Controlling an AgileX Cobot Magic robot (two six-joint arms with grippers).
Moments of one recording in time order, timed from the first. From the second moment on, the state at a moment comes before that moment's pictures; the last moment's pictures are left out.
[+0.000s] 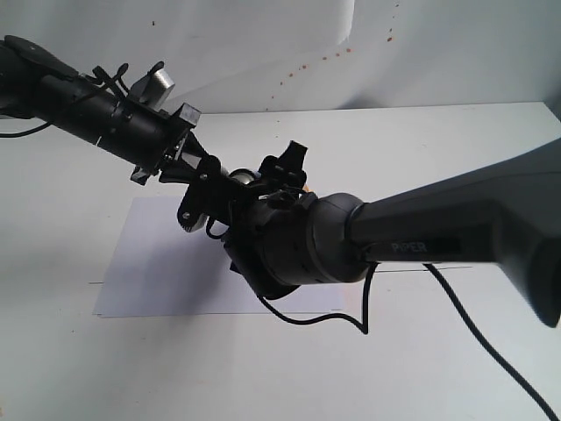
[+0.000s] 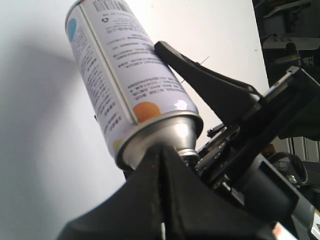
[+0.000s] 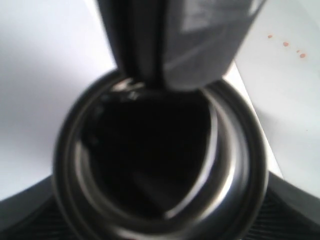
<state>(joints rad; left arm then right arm) -0.11 2.12 -1.51 -1.05 1.22 0.68 0.77 2.15 -1.31 1.59 -0.69 -2.13</state>
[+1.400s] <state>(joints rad) -0.07 2.12 -1.52 -1.12 1.22 0.70 0.77 2.03 -1.31 1.78 -0.76 -2.13</state>
